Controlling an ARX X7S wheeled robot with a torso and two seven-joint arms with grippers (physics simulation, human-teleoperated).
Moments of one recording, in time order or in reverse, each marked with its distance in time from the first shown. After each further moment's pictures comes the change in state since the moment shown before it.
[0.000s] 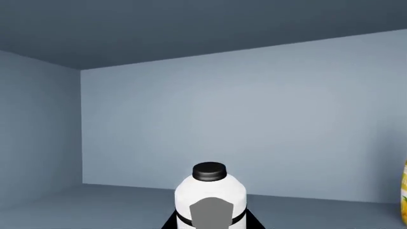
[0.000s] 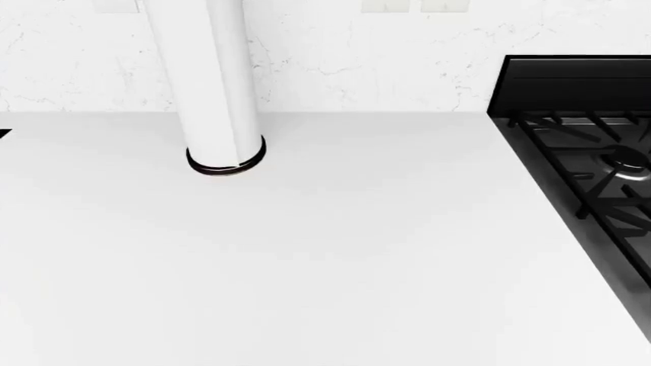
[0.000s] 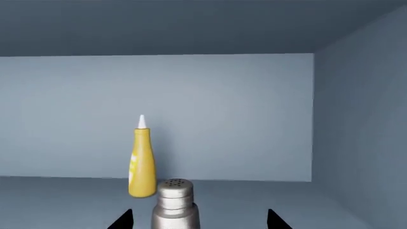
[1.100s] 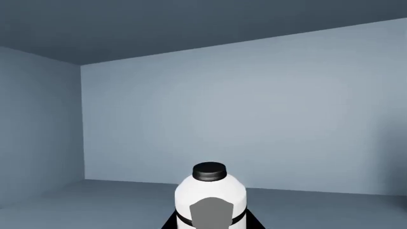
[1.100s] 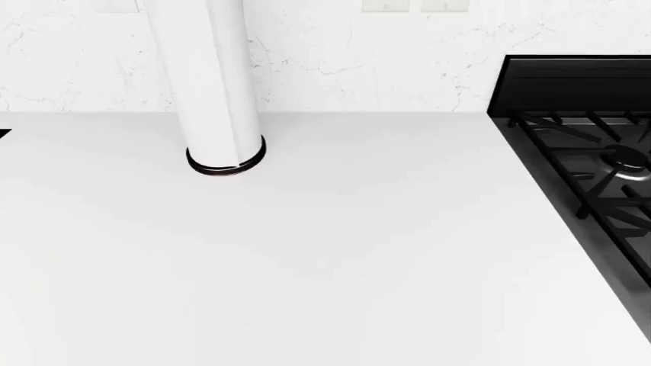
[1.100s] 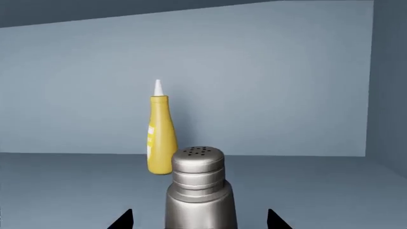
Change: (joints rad) left arm 0.000 -0.006 0.017 -0.023 -0.005 0.005 0.004; right arm -0.001 0.002 -0.122 0.389 0.192 -0.308 -0.033
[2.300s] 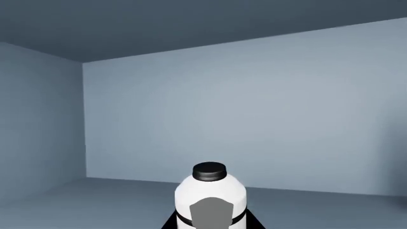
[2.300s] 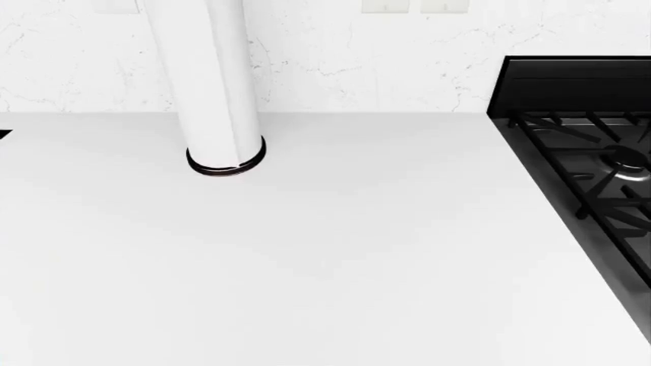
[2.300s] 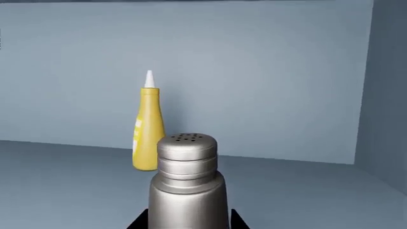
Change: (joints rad) left arm 0.006 -0.019 0.082 -0.004 -0.096 0.008 -0.016; right arm -0.006 0.000 -0.227 0.094 0.123 -0.120 -0.026
